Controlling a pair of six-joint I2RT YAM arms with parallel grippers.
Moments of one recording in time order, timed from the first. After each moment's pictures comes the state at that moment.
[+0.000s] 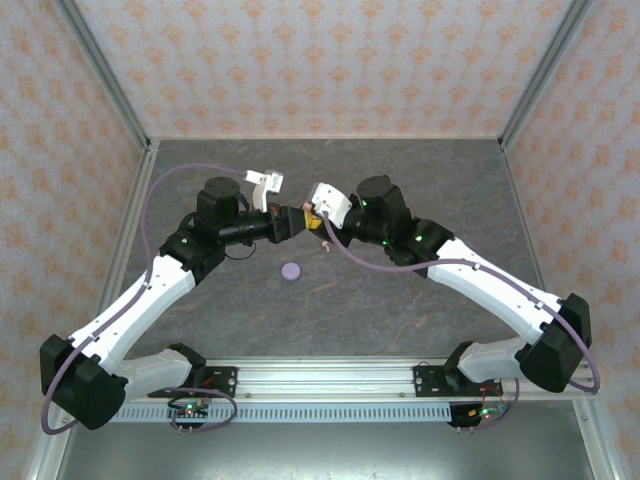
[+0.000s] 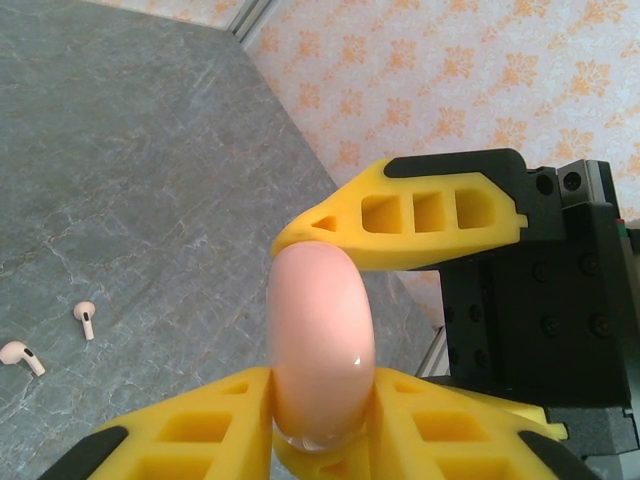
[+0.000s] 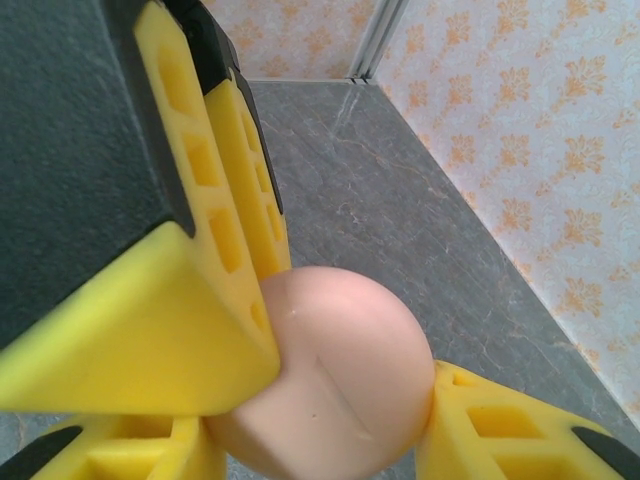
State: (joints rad) left arm -0.45 1.14 0.98 -0.20 0.59 -0.57; right arm 0.80 1.31 1.18 -0.30 -0.15 -0.44
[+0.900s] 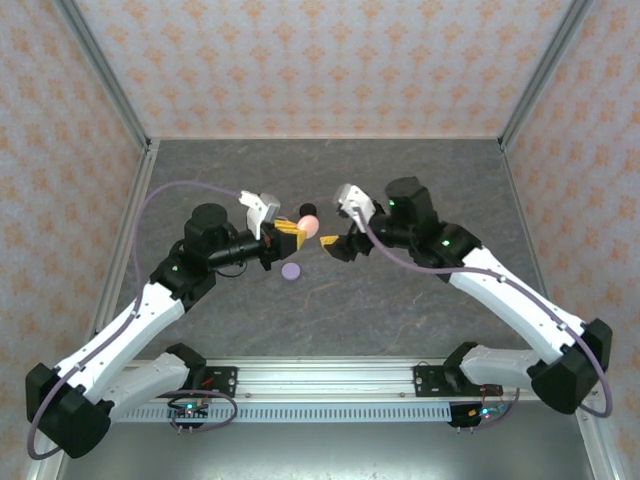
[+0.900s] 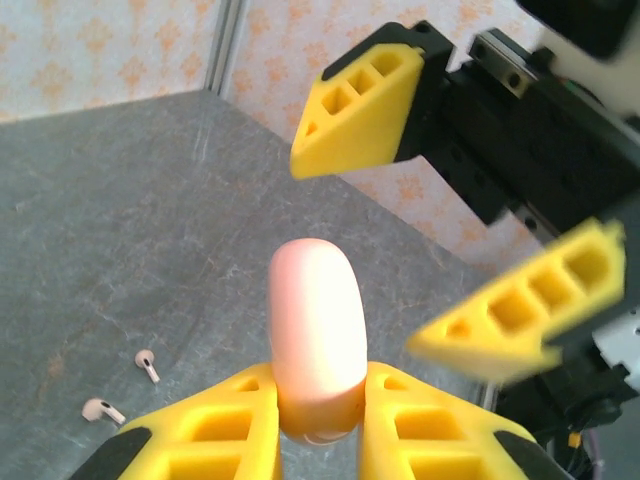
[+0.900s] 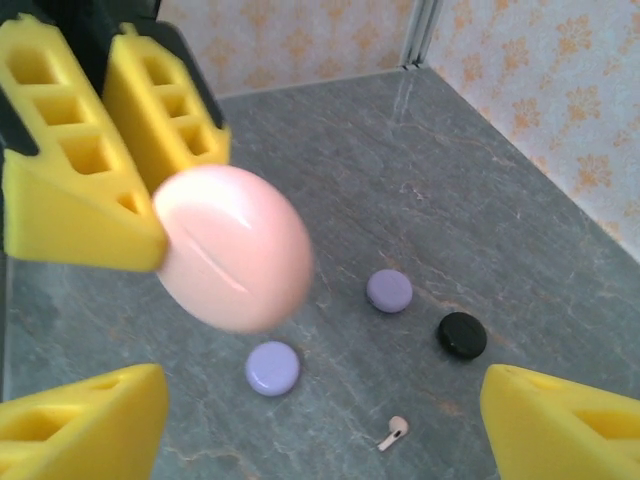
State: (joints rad) left arm -0.48 0.94 0.78 -0.09 0.57 -0.22; right arm 0.67 1.15 1.09 -0.39 -0.40 -0.29
